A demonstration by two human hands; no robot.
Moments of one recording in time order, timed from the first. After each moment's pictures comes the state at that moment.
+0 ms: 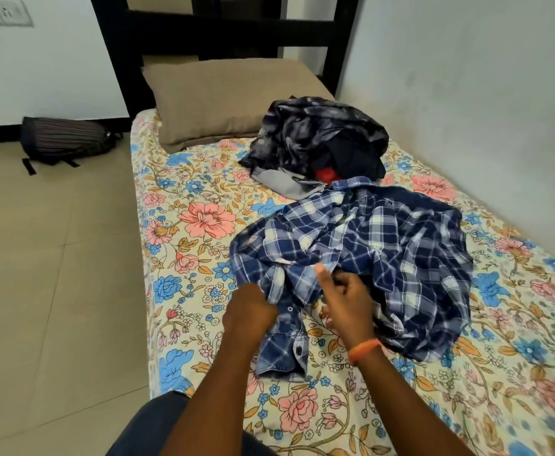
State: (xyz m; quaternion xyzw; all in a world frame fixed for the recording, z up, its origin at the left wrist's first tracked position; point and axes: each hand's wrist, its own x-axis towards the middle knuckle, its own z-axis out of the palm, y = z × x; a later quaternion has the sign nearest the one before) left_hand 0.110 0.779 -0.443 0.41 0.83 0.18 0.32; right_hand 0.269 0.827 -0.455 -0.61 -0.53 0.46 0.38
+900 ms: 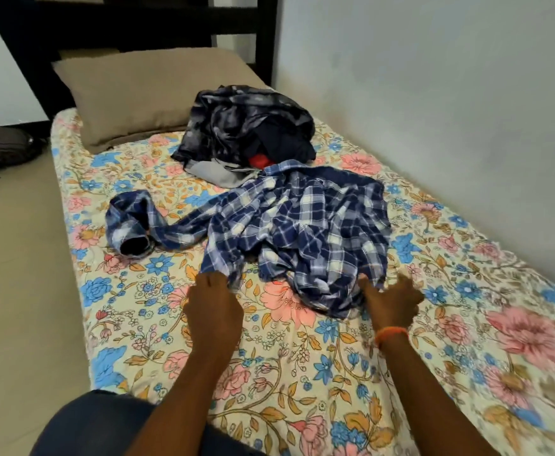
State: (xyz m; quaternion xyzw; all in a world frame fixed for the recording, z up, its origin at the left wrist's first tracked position) left_hand 0.187 0.758 -0.458 0.50 0.83 0.23 0.07; right_hand 0.450 0.832 -0.467 -0.83 -0.40 0.24 0.31
